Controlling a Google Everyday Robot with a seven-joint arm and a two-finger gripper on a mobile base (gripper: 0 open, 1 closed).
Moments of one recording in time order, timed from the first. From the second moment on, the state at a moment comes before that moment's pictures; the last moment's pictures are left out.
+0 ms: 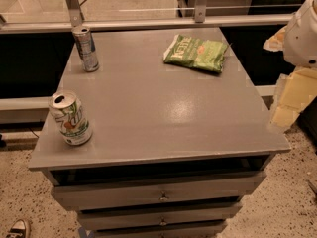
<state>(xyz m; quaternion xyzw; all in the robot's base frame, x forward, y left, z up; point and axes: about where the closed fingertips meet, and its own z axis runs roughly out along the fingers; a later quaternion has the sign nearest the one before) 0.438 -0.217 0.976 -0.60 0.78 -0.03 0.16</state>
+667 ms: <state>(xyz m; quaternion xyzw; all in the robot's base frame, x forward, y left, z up) 0.450 -0.213 0.974 -0.60 0.78 -0.03 0.18</state>
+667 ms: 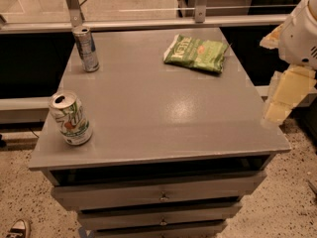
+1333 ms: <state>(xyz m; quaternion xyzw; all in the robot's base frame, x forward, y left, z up) 0.563 -0.218 0.943 -0.54 0.80 -0.02 0.27</state>
